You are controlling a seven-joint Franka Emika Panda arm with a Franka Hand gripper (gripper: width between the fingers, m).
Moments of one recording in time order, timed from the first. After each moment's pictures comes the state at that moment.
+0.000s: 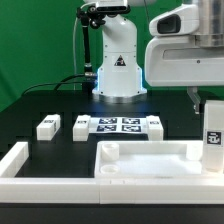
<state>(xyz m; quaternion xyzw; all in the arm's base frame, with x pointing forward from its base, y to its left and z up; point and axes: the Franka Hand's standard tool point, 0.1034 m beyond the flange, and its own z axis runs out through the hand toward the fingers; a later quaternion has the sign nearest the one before) 0.634 0.110 0.120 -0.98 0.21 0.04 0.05</state>
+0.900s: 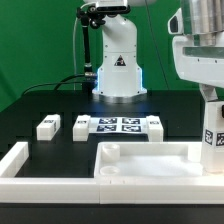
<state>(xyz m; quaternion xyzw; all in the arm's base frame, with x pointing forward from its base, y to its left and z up) 0.639 0.115 0.120 -0.79 0.60 0.03 0.08</state>
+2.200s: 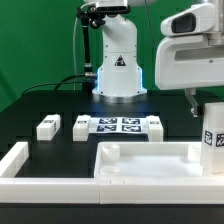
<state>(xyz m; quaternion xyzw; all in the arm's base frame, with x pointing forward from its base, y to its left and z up) 0.636 0.120 0.119 -1.00 -0.02 -0.02 0.05</state>
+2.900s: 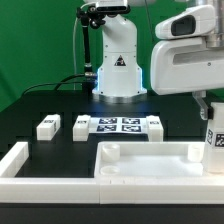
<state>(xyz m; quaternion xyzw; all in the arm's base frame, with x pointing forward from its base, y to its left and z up) 0.638 0.115 0.116 -1.00 0.04 -0.03 0.05</state>
